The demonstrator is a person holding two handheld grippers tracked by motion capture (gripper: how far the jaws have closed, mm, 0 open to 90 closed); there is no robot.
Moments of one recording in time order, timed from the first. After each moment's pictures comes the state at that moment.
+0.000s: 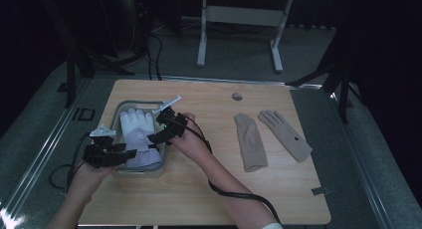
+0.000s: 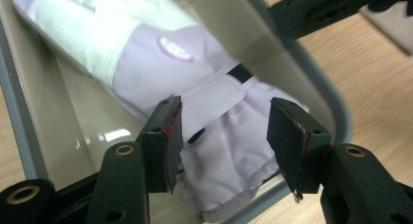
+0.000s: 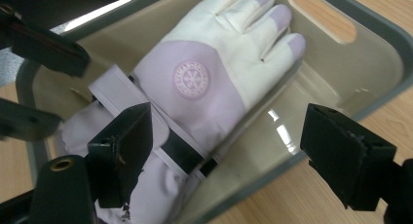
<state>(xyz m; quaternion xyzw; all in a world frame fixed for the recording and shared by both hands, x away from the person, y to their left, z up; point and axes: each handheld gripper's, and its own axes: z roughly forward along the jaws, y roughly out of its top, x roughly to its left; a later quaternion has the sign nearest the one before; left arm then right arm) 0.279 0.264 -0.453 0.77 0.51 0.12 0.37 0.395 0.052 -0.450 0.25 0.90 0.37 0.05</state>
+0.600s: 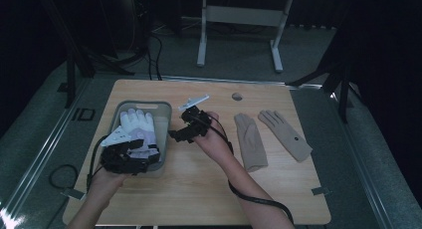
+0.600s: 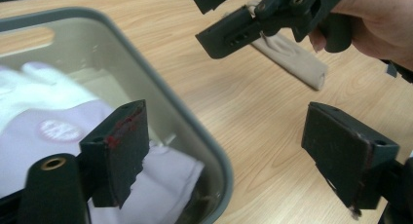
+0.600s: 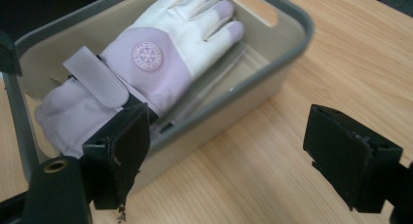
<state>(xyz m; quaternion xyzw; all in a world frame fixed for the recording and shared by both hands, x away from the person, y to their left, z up) 0.264 0.206 -0.441 0.77 0.41 0.12 0.47 0.396 -0.015 -0.437 0.28 0.88 0.39 0.08</state>
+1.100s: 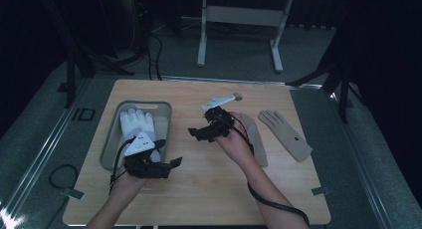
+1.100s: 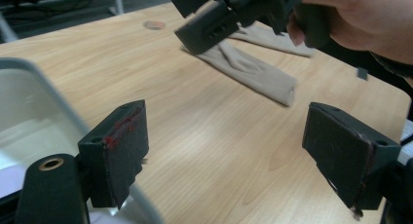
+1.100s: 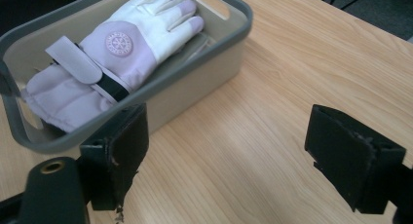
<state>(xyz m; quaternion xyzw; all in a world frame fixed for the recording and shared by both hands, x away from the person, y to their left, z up) 0.262 0.155 -0.448 0.78 0.34 0.14 0.50 0.390 -0.075 -0.427 0.30 0.86 0.40 0.10</state>
